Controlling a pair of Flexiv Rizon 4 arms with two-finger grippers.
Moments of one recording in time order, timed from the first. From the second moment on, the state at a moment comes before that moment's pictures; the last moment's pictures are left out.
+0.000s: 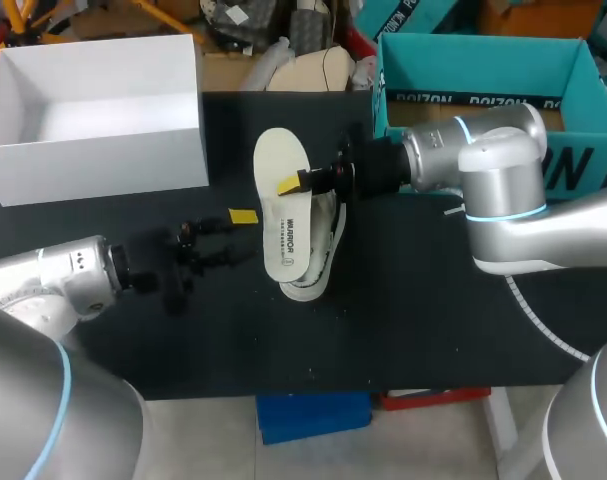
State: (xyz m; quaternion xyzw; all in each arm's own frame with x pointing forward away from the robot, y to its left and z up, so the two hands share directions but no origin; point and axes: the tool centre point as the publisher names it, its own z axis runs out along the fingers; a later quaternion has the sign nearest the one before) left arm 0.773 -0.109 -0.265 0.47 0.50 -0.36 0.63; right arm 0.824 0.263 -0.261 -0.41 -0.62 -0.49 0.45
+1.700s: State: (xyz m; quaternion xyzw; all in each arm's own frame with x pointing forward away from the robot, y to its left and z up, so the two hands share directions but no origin) left arm 0.799 -0.148 -0.267 0.50 0.49 -0.36 0.62; right arm 0.833 0.253 -0.269 -0.43 -0.63 -0.49 0.42
